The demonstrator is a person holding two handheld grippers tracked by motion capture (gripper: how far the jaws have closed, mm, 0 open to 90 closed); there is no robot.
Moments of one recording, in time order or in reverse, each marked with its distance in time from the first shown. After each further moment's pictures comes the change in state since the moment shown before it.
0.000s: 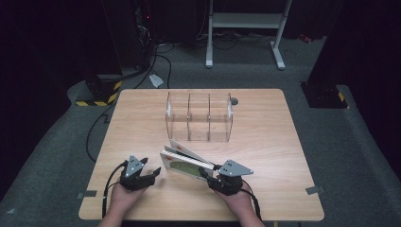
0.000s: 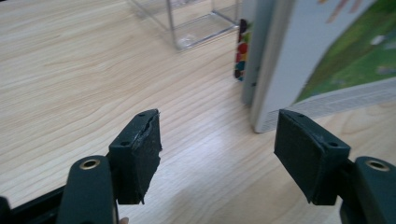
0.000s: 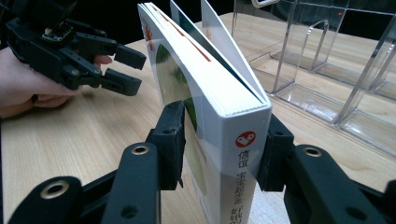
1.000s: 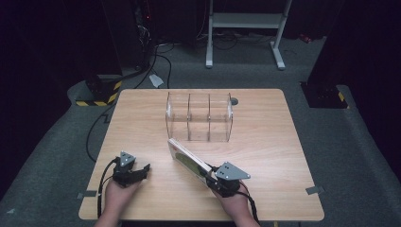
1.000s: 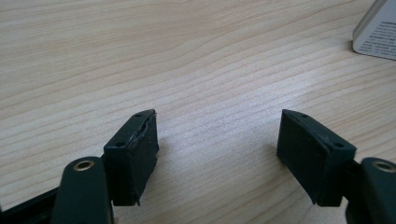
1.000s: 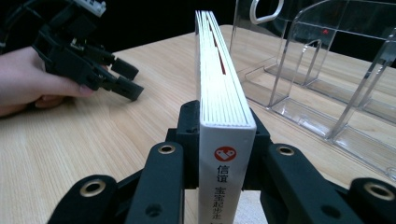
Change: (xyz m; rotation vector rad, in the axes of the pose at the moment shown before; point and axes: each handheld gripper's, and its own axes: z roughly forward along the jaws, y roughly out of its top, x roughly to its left) left arm 0.030 -0.011 0.010 0.158 0.129 -0.150; right arm 0.013 0.004 0.000 -0.040 -0.047 -0.041
